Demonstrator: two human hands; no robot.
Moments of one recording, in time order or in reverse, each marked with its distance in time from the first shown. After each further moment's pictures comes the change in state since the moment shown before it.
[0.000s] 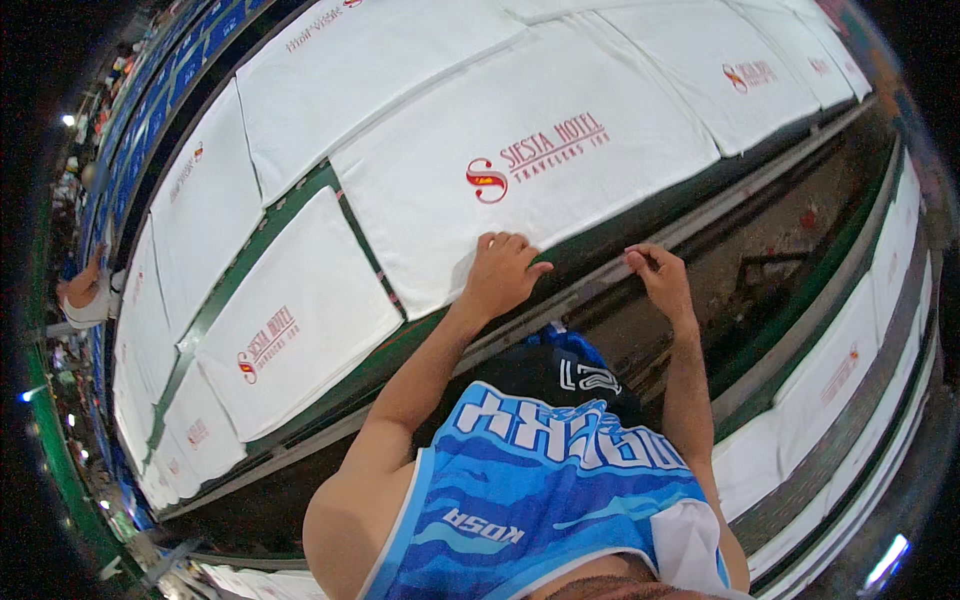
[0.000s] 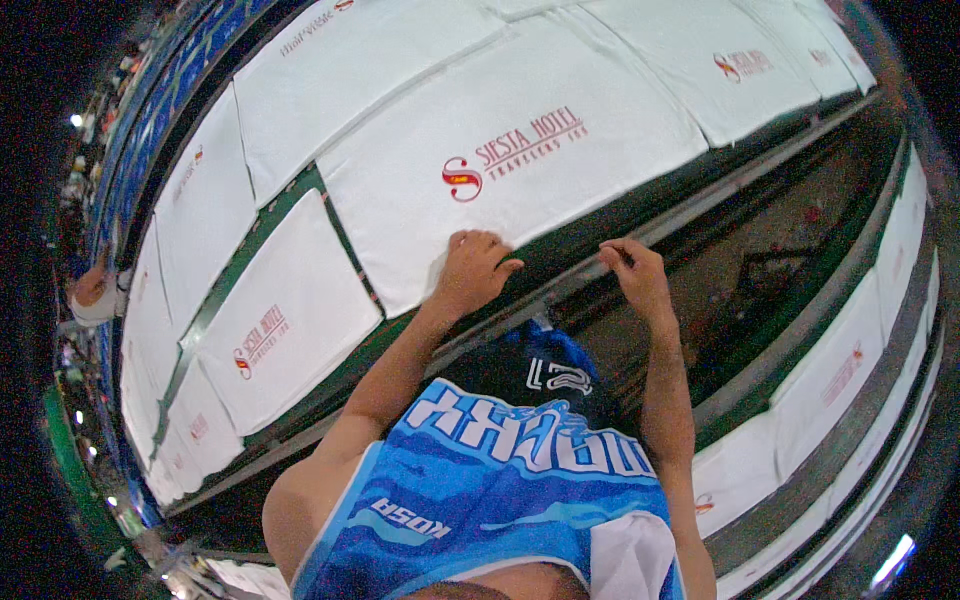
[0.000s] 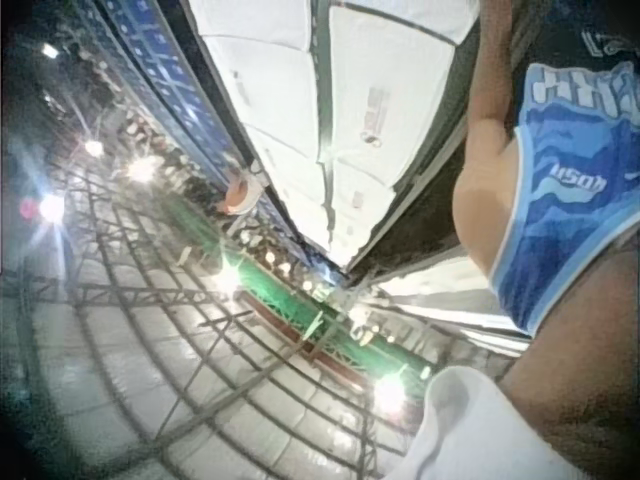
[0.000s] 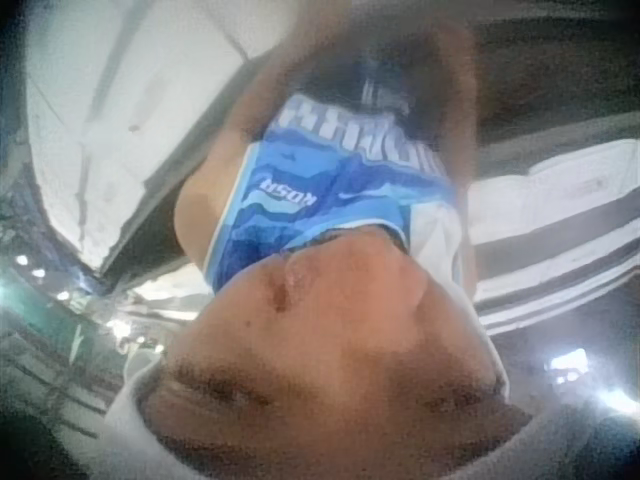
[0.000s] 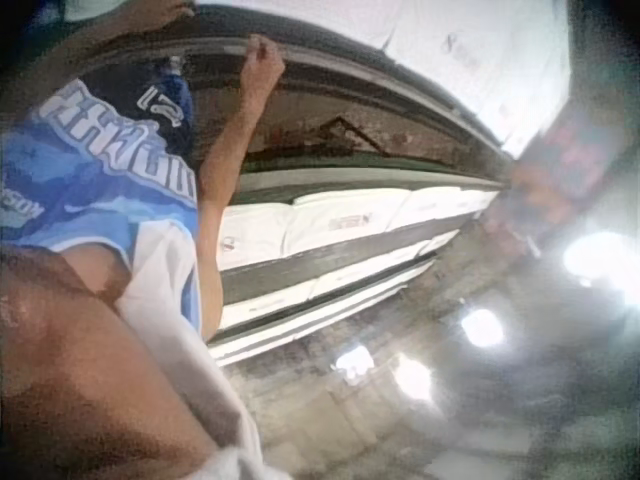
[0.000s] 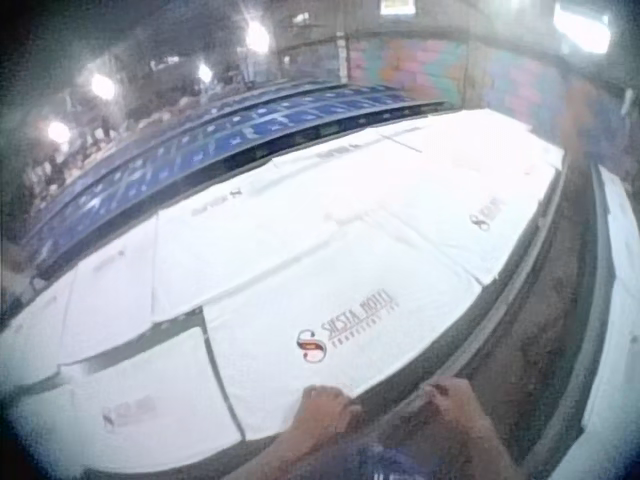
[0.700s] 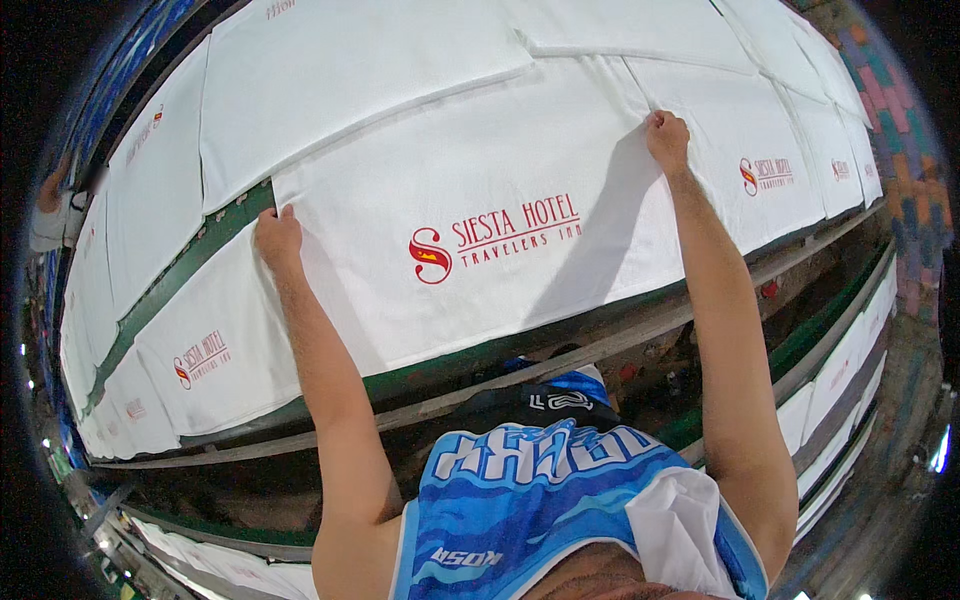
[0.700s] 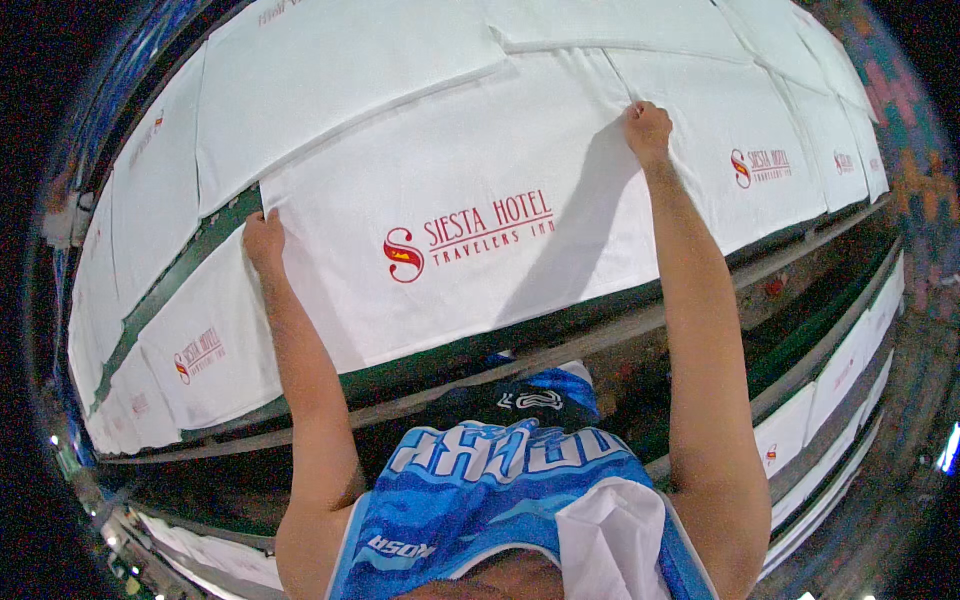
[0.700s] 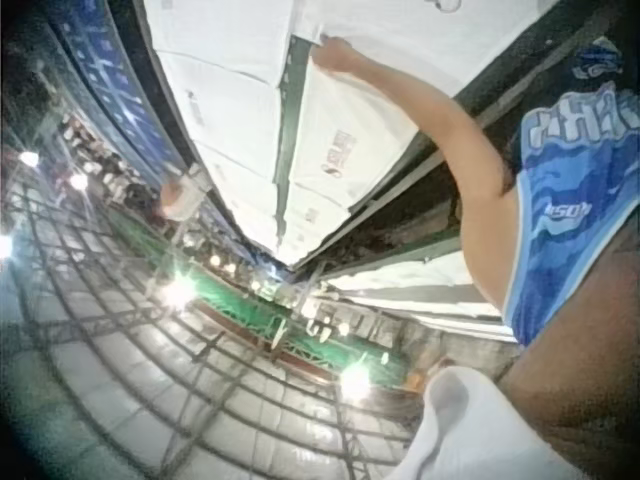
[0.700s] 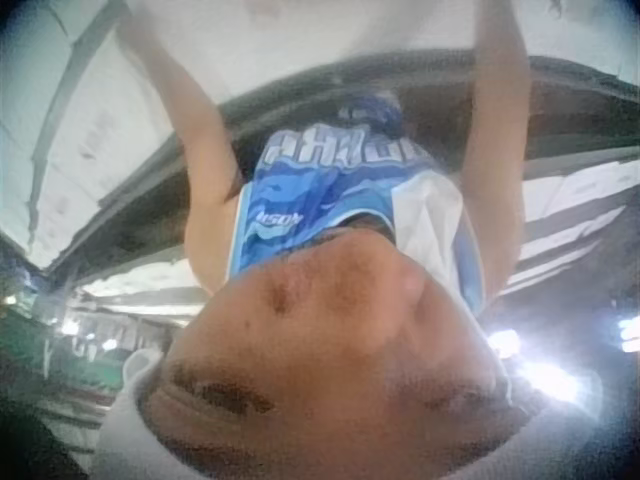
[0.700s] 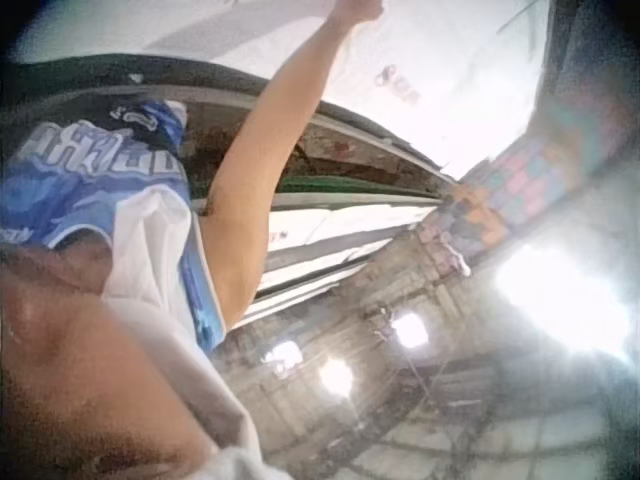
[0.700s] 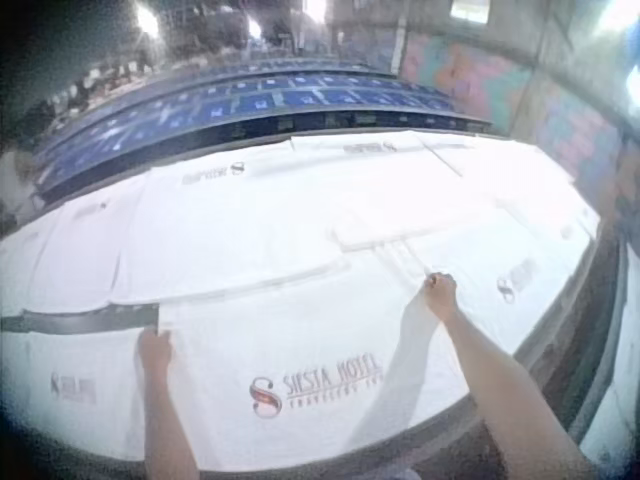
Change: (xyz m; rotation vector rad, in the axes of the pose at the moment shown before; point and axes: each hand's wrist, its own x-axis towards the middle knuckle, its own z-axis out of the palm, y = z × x) left_hand 0.055 -0.274 -0.083 0.252 0.473 -1.278; right_hand 0.510 0.100 -0.098 -0.692 0.336 -0.159
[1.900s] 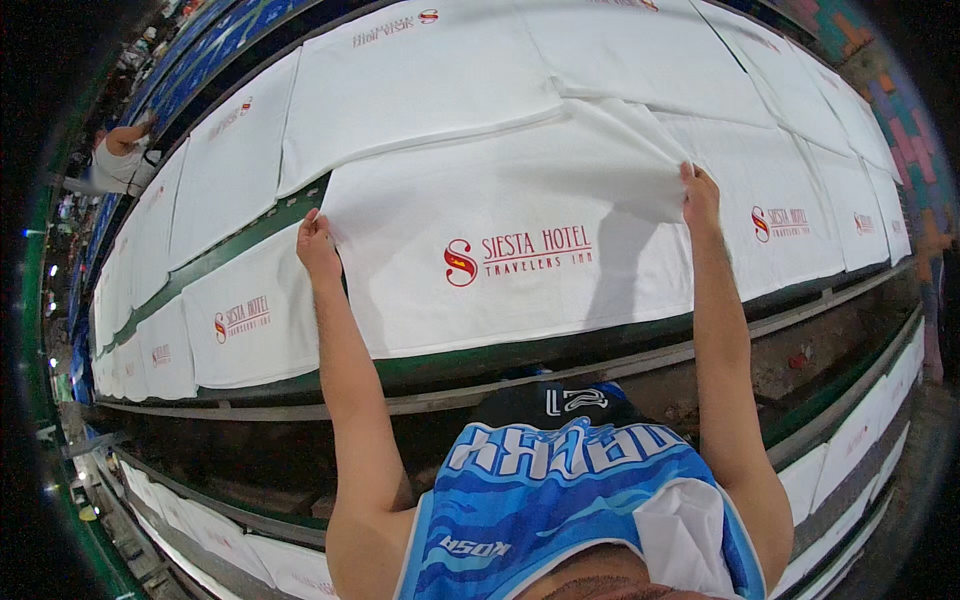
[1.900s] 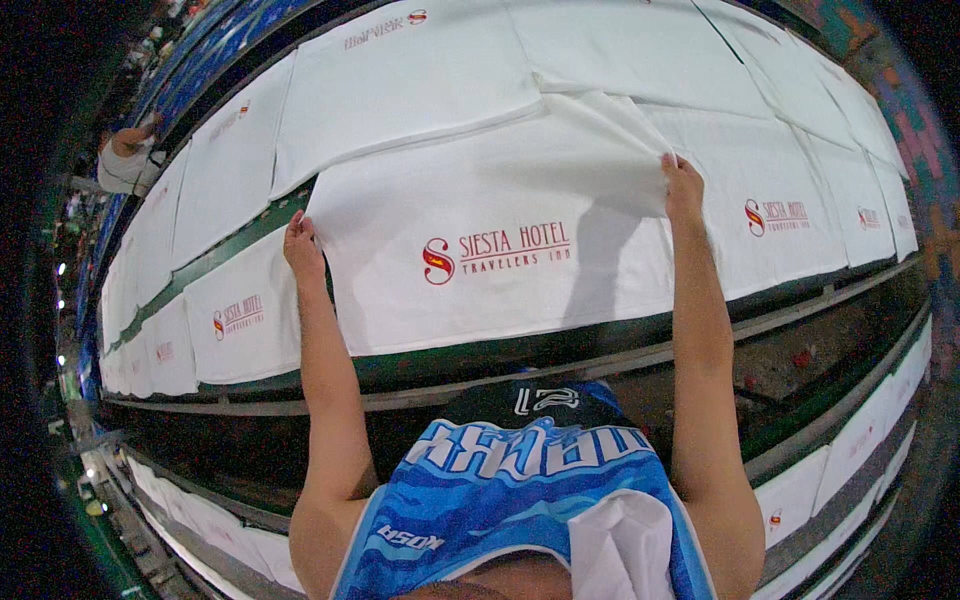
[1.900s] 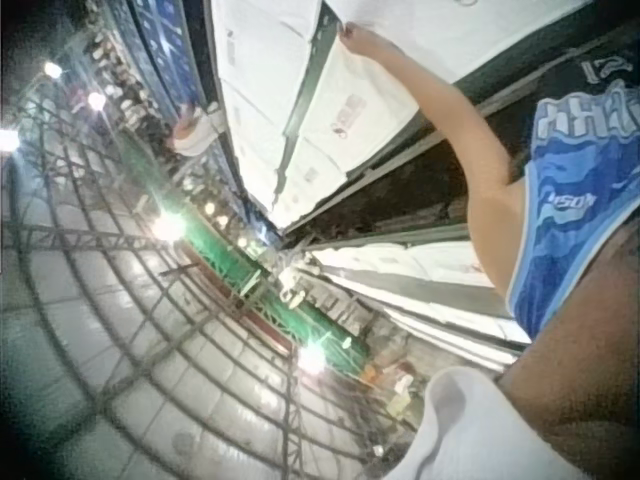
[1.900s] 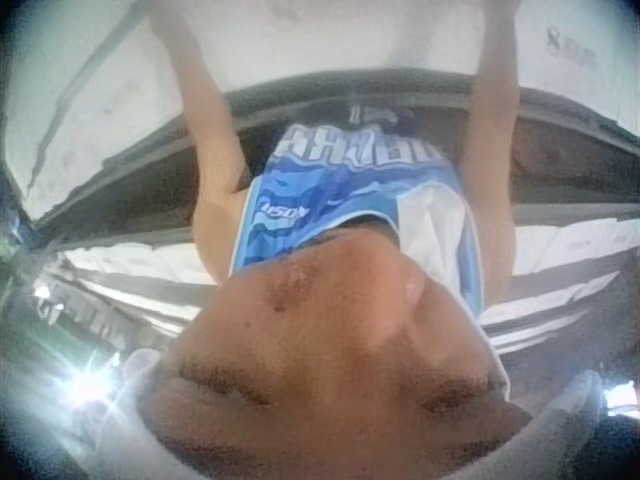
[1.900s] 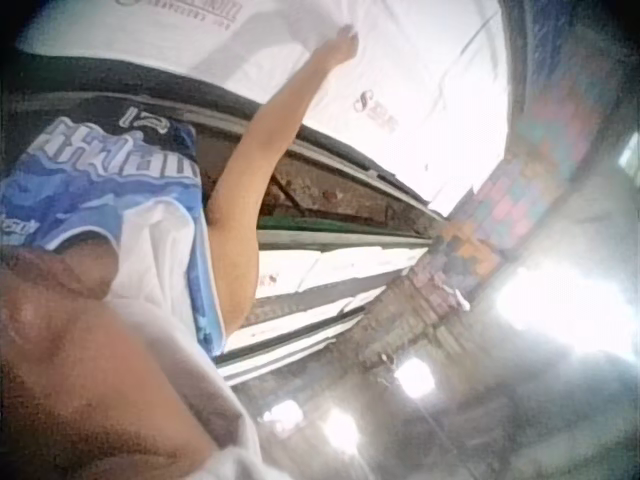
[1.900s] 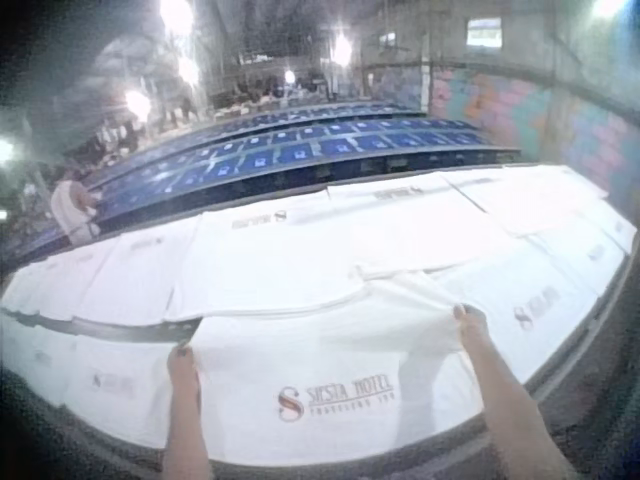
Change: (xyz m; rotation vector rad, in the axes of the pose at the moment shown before) left_hand -0.038 -0.039 -0.010 -1.401 0.125 -0.160; right_hand -0.025 0.020 -0.031 1.150 -0.251 0.508
